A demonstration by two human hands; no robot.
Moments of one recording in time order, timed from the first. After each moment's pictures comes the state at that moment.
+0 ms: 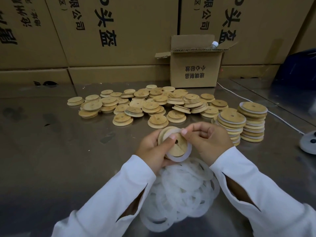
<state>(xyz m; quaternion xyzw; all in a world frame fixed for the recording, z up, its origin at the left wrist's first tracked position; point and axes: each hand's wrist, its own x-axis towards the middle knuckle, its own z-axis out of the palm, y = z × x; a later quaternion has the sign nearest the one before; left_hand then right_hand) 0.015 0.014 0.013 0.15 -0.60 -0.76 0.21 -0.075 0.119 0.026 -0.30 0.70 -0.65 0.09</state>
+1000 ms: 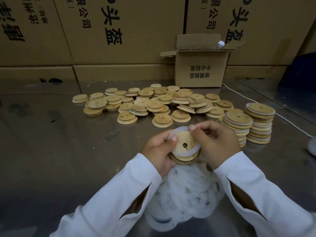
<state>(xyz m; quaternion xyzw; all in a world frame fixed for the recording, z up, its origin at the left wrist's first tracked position) 0.018 0.018 0.015 0.10 -0.50 -0.85 0.17 -0.070 0.114 0.024 -0.28 0.69 -0.67 0.02</state>
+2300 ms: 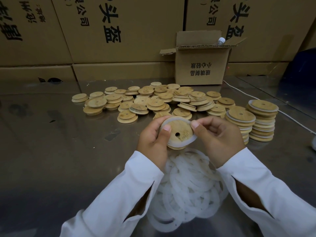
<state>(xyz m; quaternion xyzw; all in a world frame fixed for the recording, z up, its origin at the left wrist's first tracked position) 0.017 0.016 0.018 0.13 -0.64 -0.66 0.38 -0.066 0.113 0.031 -0.32 0.66 -0.68 0.03</state>
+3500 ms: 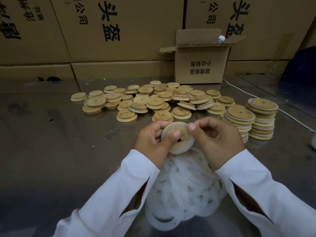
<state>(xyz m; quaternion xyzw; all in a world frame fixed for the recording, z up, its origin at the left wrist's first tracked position) 0.021 0.004 0.015 0.10 -0.71 -0.62 0.31 -0.063 0.117 0.028 -0.33 0.72 -0.61 -0.02</state>
